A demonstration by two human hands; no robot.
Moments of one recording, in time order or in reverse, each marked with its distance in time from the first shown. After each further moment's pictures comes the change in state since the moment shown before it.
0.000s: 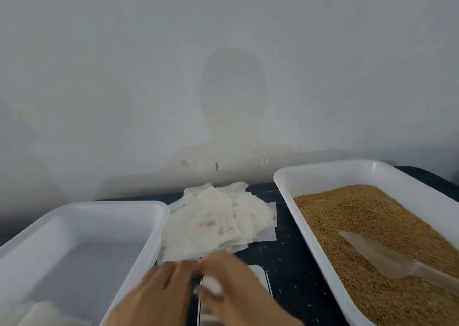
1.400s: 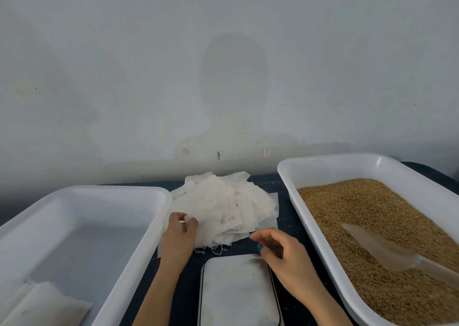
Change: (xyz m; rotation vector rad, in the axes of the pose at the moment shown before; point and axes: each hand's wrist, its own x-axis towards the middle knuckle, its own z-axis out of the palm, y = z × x) left_hand 0.066 -0.048 0.144 -0.872 0.094 -0.883; right_hand -0.037 0.062 -0.041 0.169 0.282 0.523
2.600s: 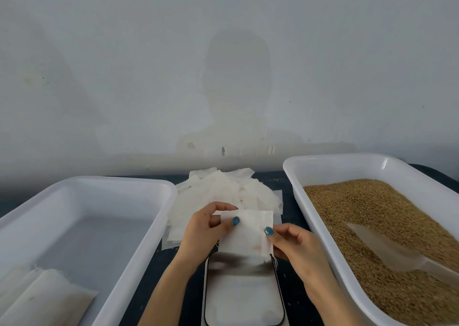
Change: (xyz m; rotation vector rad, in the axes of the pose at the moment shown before) left_hand -0.031 0.035 -0.001 -0.334 -0.437 0.219; right_hand 0.005 -0.009 -0.003 0.413 0.109 0.296
